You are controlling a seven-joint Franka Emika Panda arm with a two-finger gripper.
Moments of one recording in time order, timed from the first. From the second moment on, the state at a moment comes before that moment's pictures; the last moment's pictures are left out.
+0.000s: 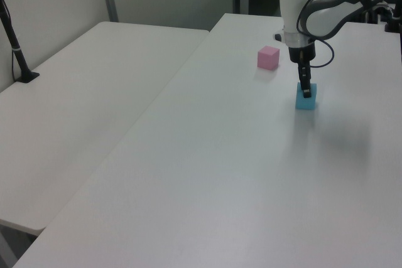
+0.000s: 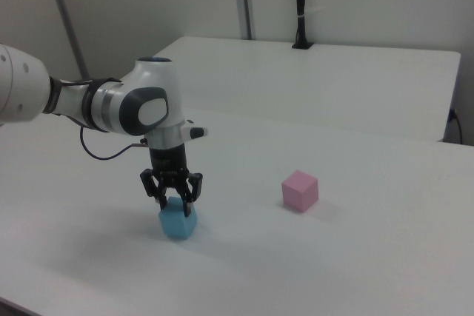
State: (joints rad) arm 0.05 0.16 -0.10 -2.05 -0.06 2.03 -0.26
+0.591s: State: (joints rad) arm 0.00 0.12 -0.33 -1.73 0.07 1.99 -0.39
